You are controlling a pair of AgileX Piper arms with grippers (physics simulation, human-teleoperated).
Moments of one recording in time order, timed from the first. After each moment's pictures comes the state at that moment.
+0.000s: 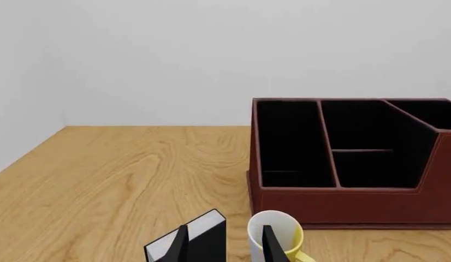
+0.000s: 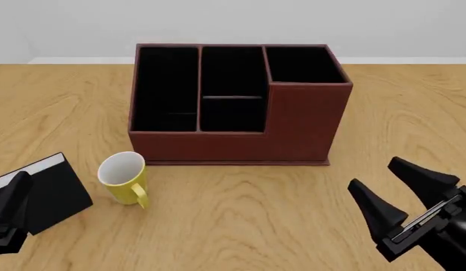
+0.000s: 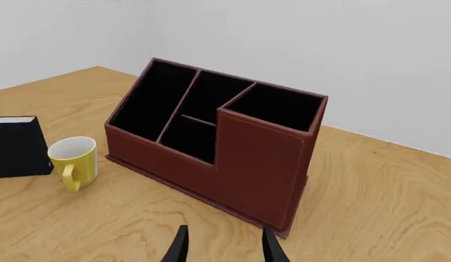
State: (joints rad) left arm 0.00 0.00 -0.02 0.02 0.00; right arm 0.48 0.50 0.00 -0.42 -0.06
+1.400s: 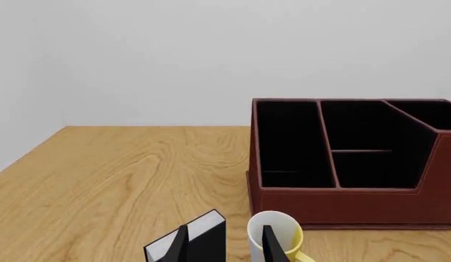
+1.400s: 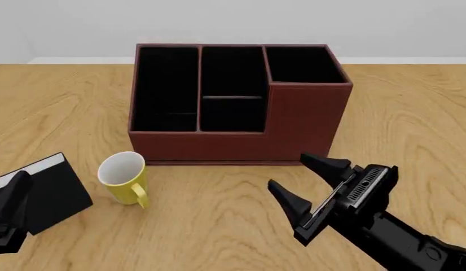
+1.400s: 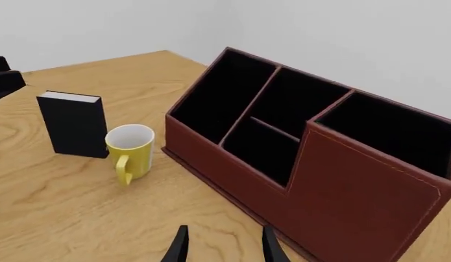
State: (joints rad) left arm 0.00 0.00 -0.03 0.02 0.00; right arm 0.73 1.35 -0.12 -1.10 -0.10
